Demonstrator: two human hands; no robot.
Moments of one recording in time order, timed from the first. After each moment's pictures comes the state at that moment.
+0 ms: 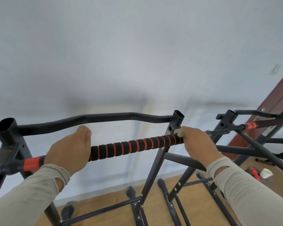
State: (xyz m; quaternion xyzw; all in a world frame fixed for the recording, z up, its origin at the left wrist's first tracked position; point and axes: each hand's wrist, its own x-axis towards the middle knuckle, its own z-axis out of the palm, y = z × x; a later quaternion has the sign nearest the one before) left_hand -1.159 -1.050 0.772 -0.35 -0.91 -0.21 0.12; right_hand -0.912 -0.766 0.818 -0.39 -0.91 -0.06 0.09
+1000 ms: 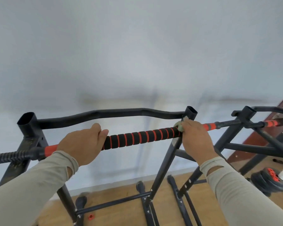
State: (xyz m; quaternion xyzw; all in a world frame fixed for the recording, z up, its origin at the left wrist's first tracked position) left_hand -1.174 -1.060 0.777 -0.42 -0.89 -0.14 0.12; right_hand -0.947 -0.786 0.790 -0.36 -0.91 -0.06 0.20
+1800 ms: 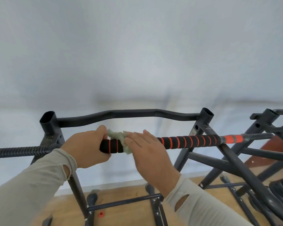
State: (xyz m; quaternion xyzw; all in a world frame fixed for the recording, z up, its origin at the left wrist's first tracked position) left_hand -1.184 -1.093 0.795 -0.43 -0.90 -0.08 -0.02; right_hand -1.023 -0.933 0.765 -0.03 -0.96 -0.01 0.27
